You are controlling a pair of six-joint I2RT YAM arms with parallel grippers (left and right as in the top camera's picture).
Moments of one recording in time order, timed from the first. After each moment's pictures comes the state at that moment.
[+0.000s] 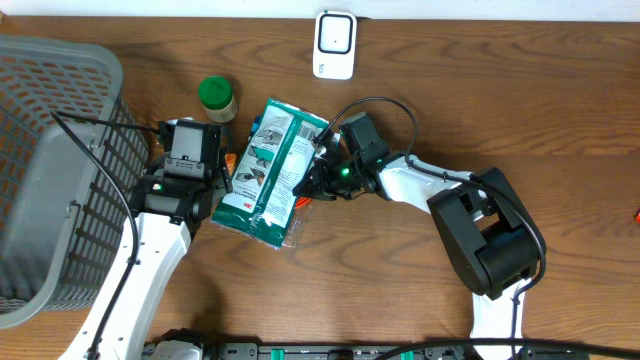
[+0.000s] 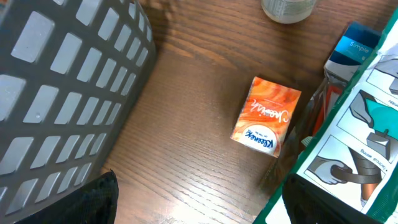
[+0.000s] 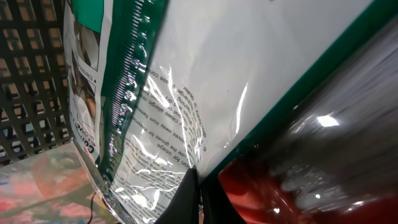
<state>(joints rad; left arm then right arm) -0.18 1.27 0.97 -0.70 -0.34 -0.29 0.54 2.09 1.15 -0.05 -0.86 0.67</state>
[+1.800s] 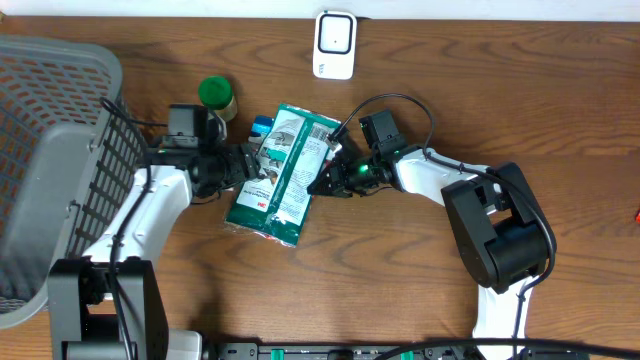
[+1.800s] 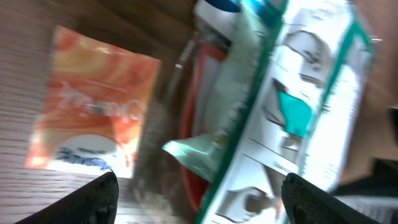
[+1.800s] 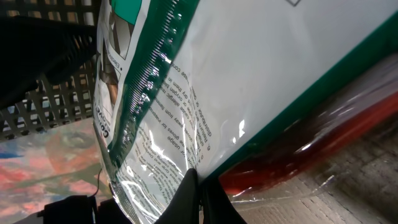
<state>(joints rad) -0.02 1.60 0.97 -0.47 0.40 -0.31 0.45 2.09 1.15 -0.15 -0.98 0.50</state>
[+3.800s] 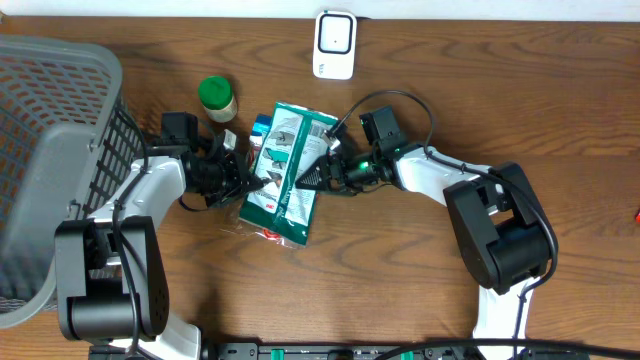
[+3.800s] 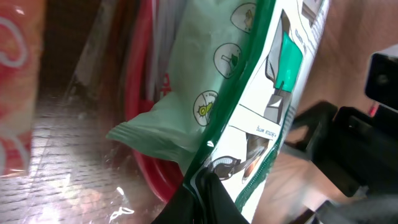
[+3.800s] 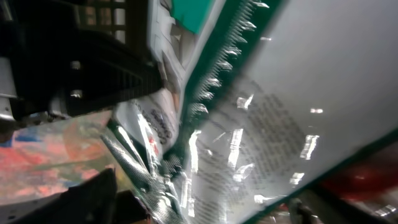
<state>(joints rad) 0.05 1.74 0.97 -0.52 0.76 -0.26 0.44 2.08 1.17 -0.12 -1.05 0.50</state>
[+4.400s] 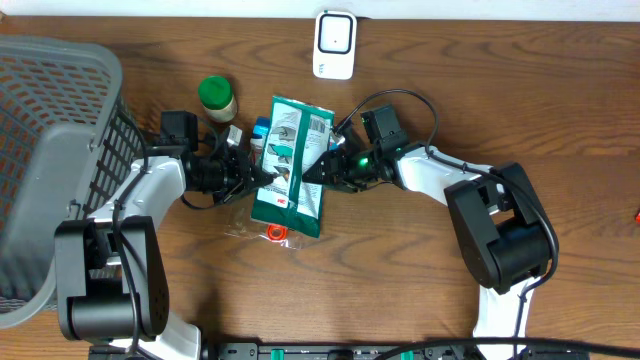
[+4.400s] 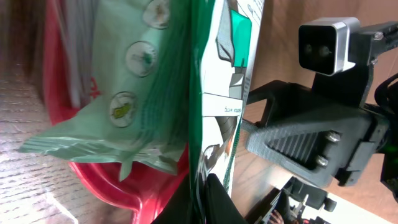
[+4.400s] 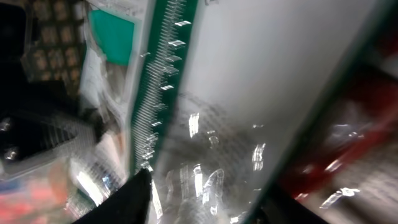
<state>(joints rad) 0.05 1.74 0.97 -0.49 0.92 -0.27 0.44 2.08 1.16 -0.11 -0.90 0.62</state>
